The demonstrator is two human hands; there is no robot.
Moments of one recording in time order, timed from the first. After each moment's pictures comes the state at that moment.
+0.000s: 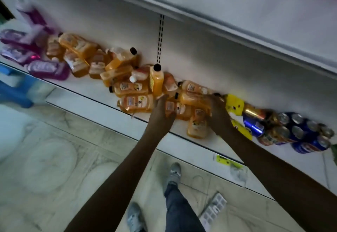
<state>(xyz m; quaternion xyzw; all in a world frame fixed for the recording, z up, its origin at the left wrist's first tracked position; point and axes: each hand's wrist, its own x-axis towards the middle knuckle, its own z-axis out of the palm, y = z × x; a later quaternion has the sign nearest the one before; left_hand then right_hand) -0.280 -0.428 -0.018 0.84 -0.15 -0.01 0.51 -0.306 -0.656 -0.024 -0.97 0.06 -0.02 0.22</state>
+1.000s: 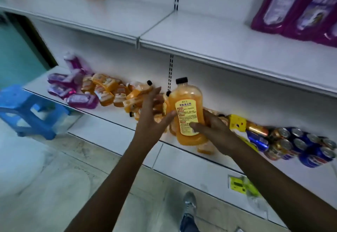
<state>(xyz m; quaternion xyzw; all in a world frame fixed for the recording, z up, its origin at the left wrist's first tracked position) -0.328 -0.346 0.116 0.76 -0.20 0.06 0.62 -0.378 -0.549 0.129 -0.78 0.02 0.08 0.62</state>
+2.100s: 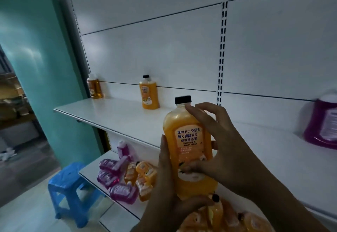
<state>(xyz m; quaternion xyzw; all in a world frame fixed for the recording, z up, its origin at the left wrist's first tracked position) -0.283 -0.290 0.291 0.76 -0.26 0.14 0.58 -0.270 -0.451 0.357 -0.85 -0.29 -0.22 0.38</state>
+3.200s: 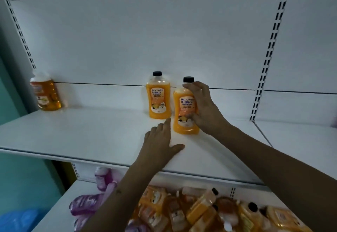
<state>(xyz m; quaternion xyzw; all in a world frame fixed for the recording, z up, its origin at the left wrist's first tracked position) 0.050 -0.113 0.290 0.92 -0.31 0.09 0.22 0.042 -0.299 0.331 -0.91 -0.09 -0.35 0.20</state>
